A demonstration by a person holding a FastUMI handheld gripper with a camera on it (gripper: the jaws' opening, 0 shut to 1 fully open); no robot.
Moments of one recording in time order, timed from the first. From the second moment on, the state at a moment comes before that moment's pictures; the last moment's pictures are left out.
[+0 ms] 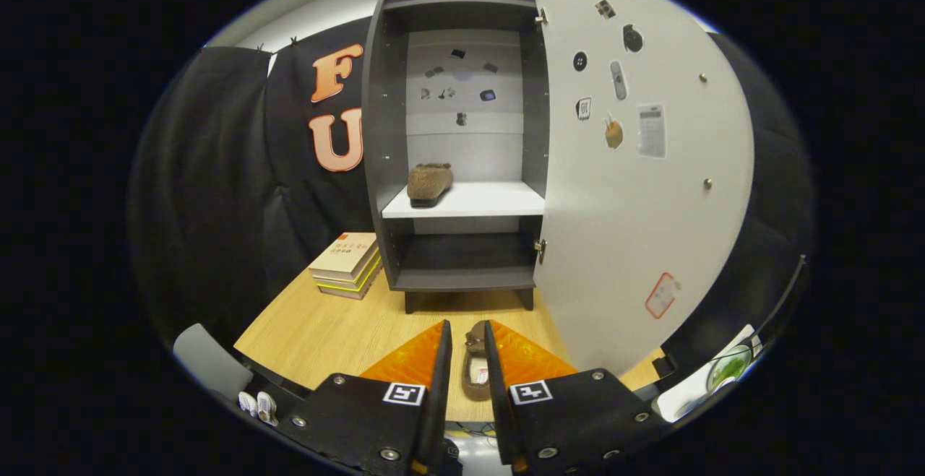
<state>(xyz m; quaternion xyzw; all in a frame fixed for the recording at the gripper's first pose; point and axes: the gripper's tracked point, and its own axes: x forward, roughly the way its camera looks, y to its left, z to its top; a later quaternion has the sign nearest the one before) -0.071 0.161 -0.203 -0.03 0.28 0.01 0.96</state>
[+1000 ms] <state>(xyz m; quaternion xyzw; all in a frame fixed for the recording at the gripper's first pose) -0.007 0.152 -0.460 -0.03 0.44 0.03 0.90</state>
